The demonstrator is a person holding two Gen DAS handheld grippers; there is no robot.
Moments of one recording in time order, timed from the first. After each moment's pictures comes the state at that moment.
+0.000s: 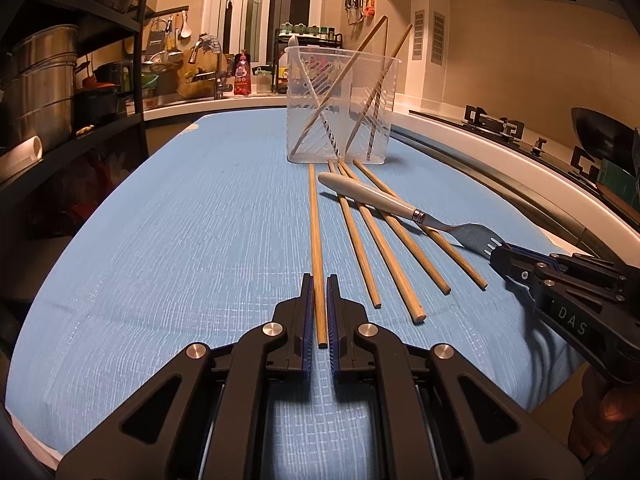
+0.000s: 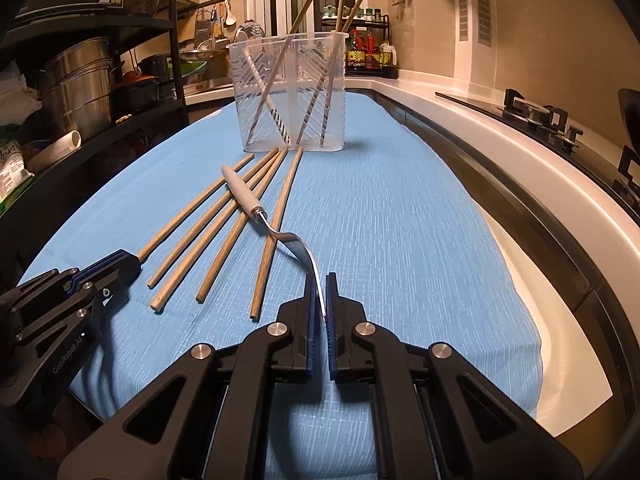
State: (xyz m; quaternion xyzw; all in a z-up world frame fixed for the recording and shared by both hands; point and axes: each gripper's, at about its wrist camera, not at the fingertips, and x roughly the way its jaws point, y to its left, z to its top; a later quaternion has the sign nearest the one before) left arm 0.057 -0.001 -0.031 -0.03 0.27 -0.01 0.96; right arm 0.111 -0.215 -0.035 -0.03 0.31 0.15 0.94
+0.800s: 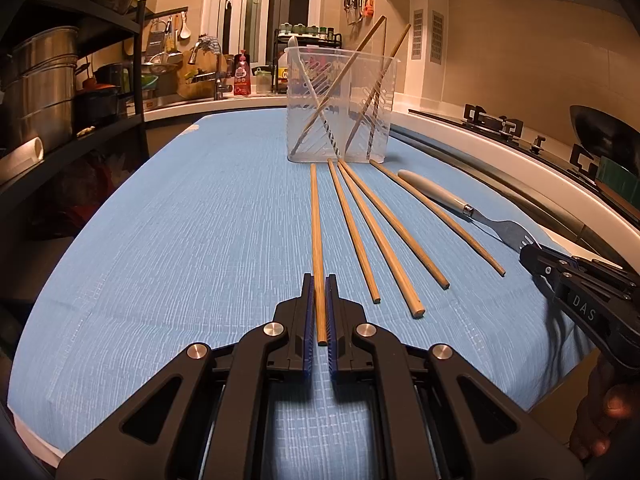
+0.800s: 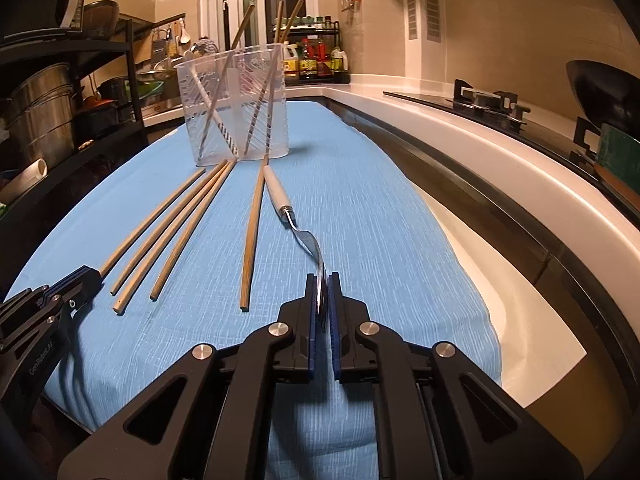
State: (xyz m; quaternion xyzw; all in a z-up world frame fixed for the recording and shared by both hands) left arm 0.057 -0.001 -0.029 -0.03 0.27 -0.01 0.96; right arm 0.103 -0.238 -0.039 0.00 0.29 0.08 0.95
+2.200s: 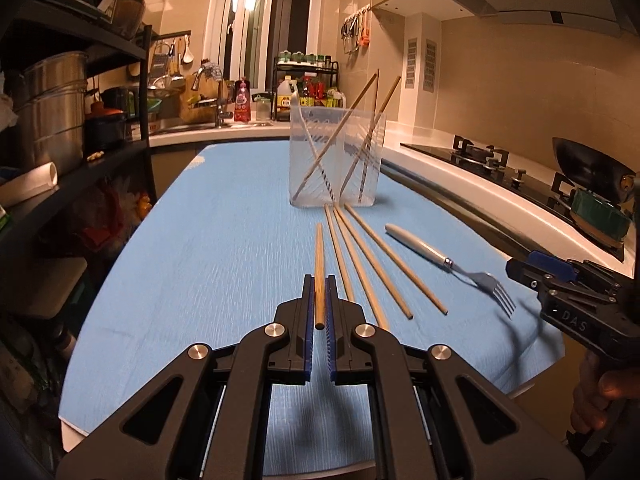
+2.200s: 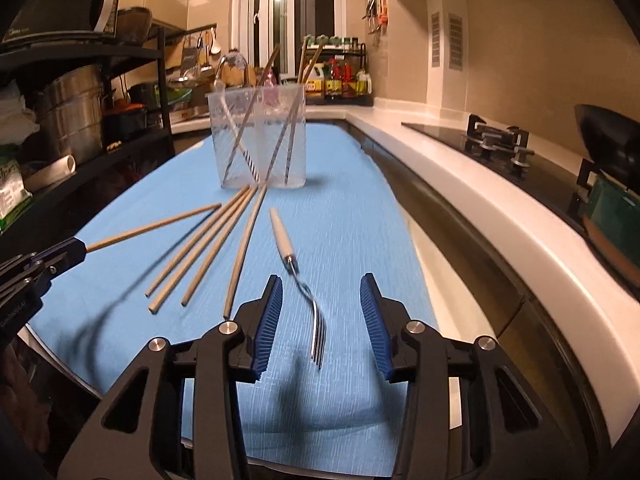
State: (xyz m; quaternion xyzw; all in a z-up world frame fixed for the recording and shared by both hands) left arm 0.019 0.004 0.014 -0.03 0.23 -0.01 0.97; right arm 0.083 -0.254 -0.009 -0.03 0.27 0.12 0.96
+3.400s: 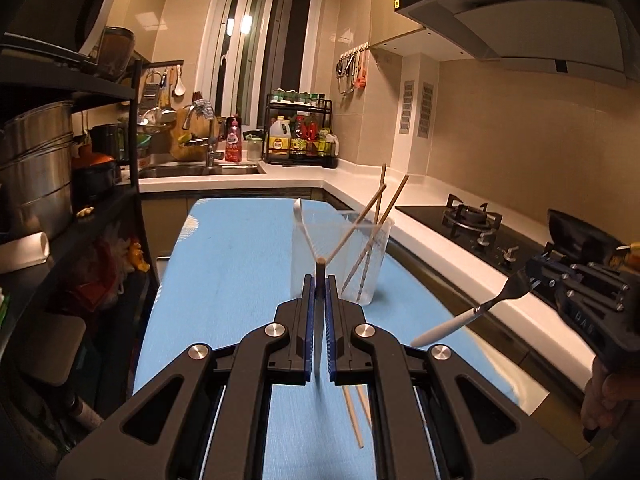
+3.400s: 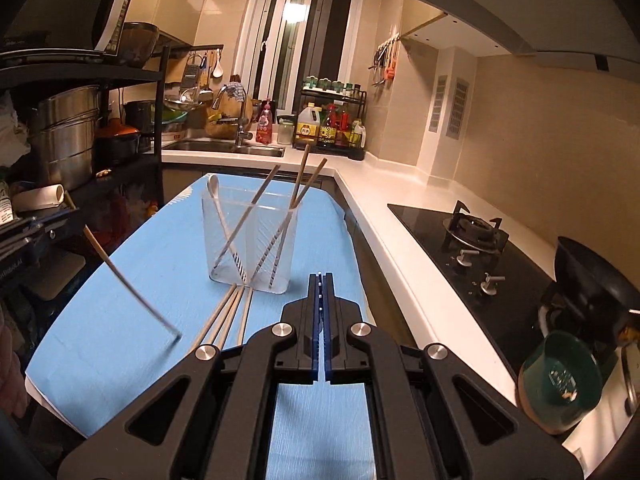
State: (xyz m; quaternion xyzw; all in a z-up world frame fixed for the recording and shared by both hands) left arm 0.073 0.036 0.142 -0.05 0.18 -0.04 0.98; right arm 0.117 -0.224 0.143 -0.10 0.21 0.09 0.97
